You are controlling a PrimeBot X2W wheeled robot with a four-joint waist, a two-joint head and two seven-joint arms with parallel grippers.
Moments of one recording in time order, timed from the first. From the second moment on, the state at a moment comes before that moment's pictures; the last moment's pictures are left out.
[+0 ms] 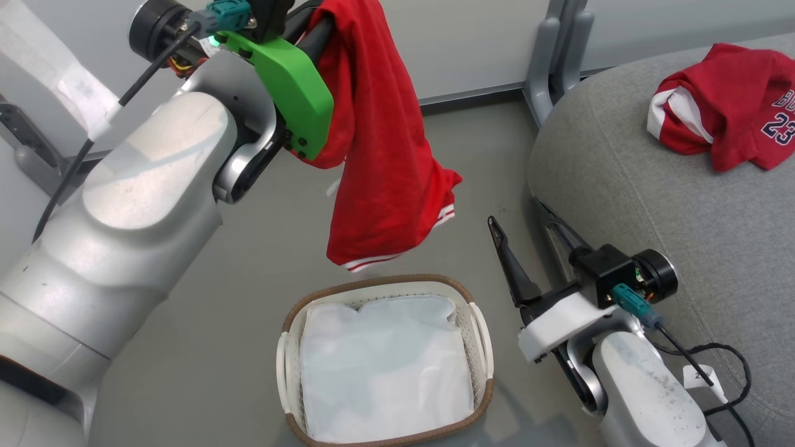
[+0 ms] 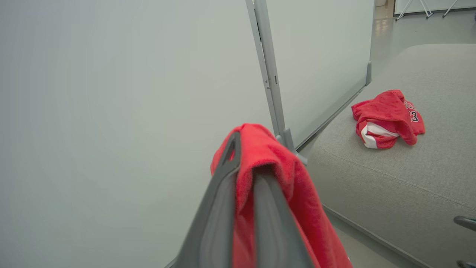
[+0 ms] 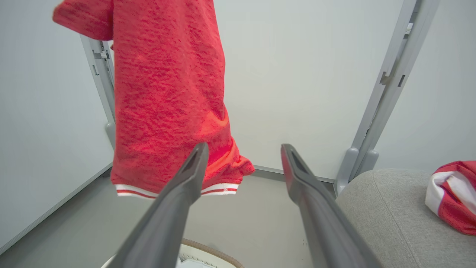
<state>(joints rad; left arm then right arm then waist) -1.19 0.34 -1.02 0.52 -0.81 -0.04 0.02 -0.34 -0.05 0.27 0.31 0.10 0.13 -0.26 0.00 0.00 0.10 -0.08</state>
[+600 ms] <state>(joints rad) -1.20 0.33 -1.04 0.36 -0.81 -0.05 0.02 -0.51 -0.05 0.23 0.47 0.06 0.13 -0.26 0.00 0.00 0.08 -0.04</state>
